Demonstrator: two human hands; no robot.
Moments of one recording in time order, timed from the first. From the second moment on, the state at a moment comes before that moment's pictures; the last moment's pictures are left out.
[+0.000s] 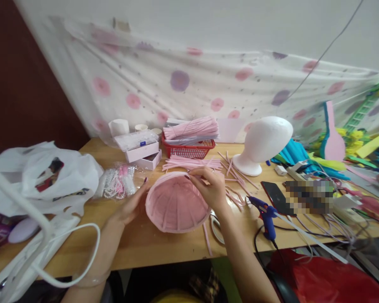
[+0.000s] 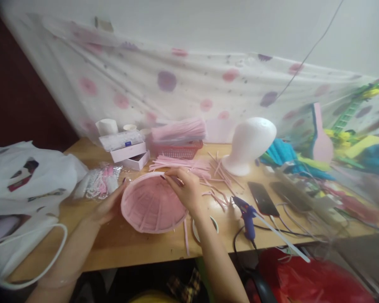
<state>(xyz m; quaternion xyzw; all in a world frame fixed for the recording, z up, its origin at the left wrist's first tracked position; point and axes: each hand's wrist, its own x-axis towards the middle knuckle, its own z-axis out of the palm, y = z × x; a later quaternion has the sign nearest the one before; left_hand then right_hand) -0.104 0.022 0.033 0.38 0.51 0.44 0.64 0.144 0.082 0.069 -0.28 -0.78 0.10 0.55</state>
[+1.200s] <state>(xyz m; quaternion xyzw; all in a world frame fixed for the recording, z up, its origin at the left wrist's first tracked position) -0.049 -0.055 0.050 0.56 0.50 0.60 0.27 0.148 0.011 0.063 -0.28 -0.78 0.04 0.55</state>
